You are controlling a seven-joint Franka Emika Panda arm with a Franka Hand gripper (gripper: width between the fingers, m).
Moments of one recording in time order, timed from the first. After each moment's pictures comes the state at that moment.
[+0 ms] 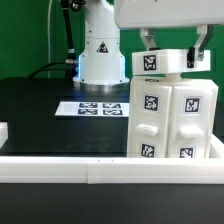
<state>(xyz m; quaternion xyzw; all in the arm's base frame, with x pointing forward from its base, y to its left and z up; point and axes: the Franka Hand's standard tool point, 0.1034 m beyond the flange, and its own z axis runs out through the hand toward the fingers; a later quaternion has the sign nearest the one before) 0.600 0.070 0.162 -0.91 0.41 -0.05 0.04</state>
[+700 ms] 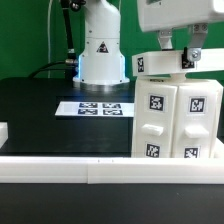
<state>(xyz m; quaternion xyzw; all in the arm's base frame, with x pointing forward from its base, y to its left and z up) 0.601 0.076 0.162 -0.77 0.64 -0.03 0.07</state>
